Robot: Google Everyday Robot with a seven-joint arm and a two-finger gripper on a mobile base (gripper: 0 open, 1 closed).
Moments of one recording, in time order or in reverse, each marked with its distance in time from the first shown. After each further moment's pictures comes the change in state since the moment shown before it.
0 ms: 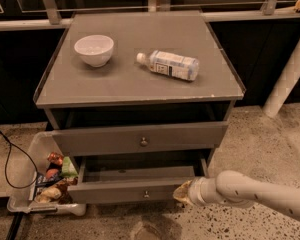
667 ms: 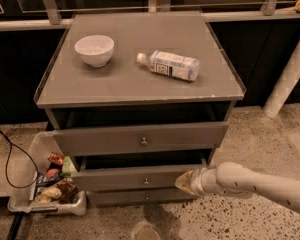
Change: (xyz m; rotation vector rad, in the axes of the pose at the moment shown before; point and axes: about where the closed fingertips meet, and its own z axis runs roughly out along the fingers) arm -0.008 -0.041 -0.005 0.070 0.009 -0.009
